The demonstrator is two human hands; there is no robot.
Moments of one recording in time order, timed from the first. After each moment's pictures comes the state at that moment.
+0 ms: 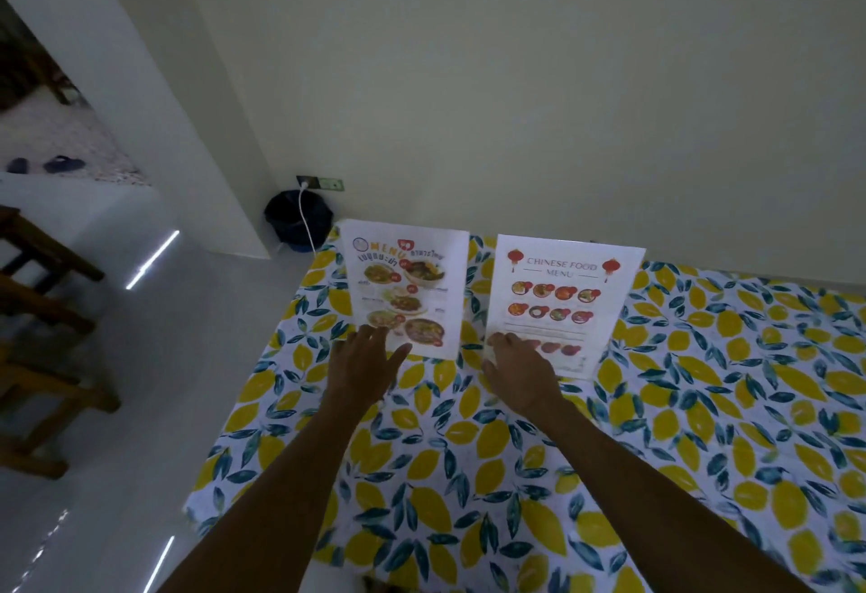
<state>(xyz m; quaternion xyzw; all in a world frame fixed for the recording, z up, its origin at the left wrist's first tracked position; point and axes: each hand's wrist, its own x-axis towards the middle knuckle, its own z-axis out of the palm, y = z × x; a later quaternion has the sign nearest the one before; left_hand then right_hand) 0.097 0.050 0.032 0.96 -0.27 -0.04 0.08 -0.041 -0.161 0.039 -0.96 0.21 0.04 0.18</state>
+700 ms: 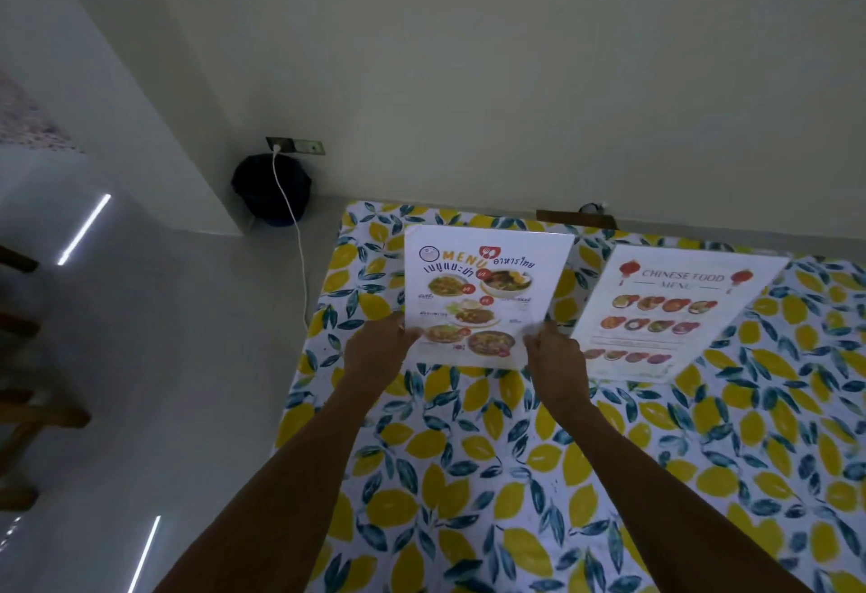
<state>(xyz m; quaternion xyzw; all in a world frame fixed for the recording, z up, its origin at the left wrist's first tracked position) 0.250 0.083 -0.012 0.91 -0.28 -0.19 0.22 0.076 -0.112 -0.007 -0.89 0.42 -0.02 0.19</state>
